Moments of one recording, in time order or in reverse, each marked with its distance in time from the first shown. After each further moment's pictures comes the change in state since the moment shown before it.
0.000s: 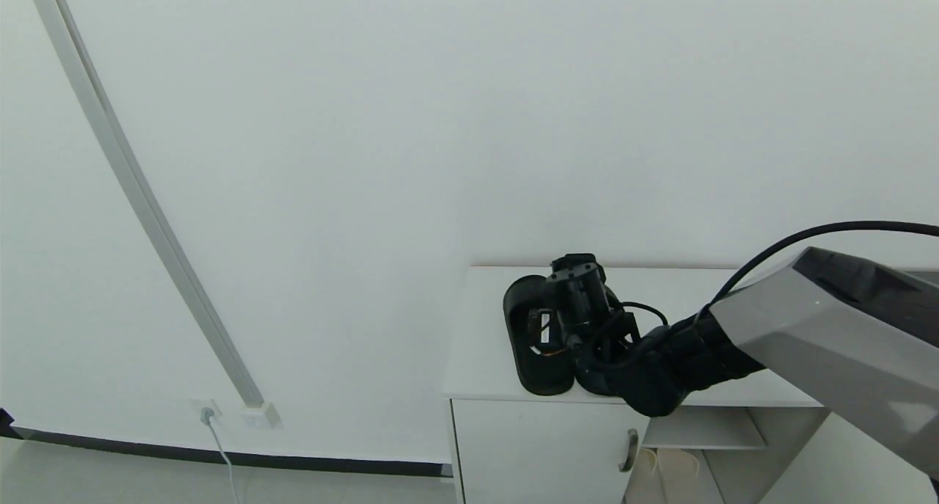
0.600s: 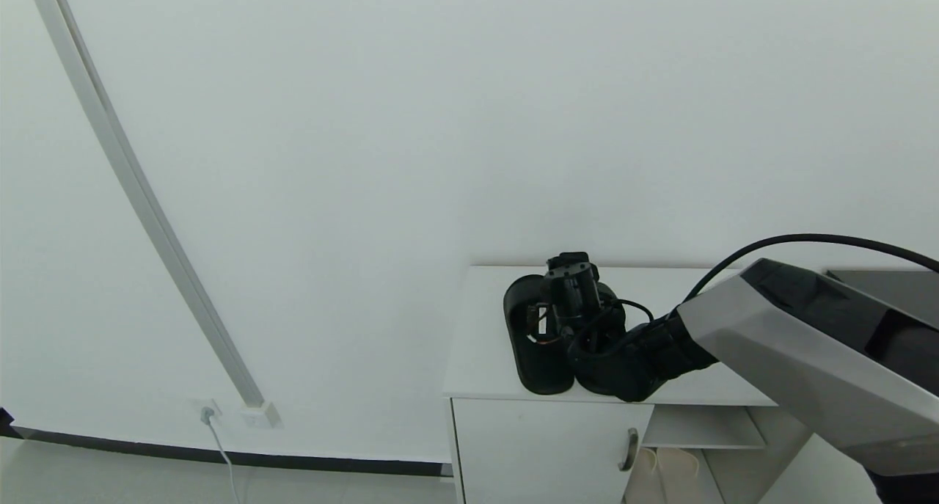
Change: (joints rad) left arm 0.000 0.000 0.000 0.000 0.000 -0.004; right arm -0.040 0.118 -0.129 -0.037 0.003 -0.055
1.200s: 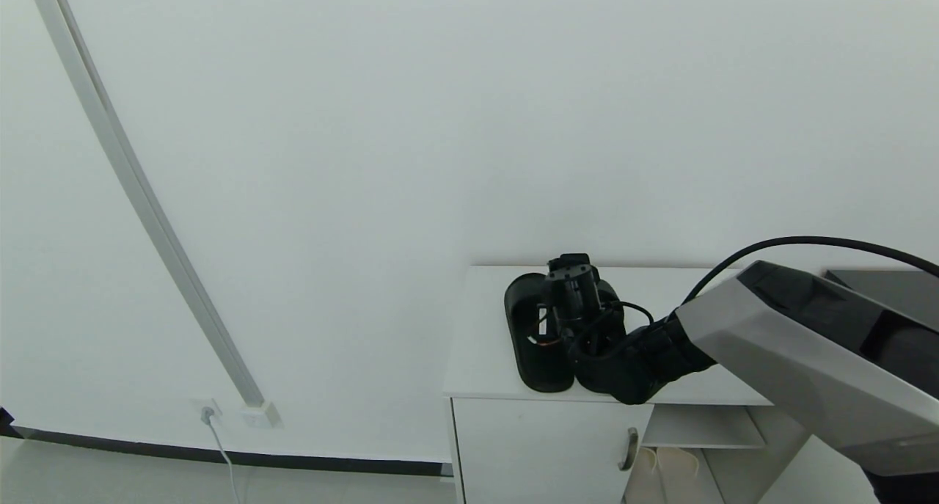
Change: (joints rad) left arm 0.000 0.000 0.000 0.000 0.000 0.000; right arm 0.000 0.006 0.010 -0.024 -0.002 0.003
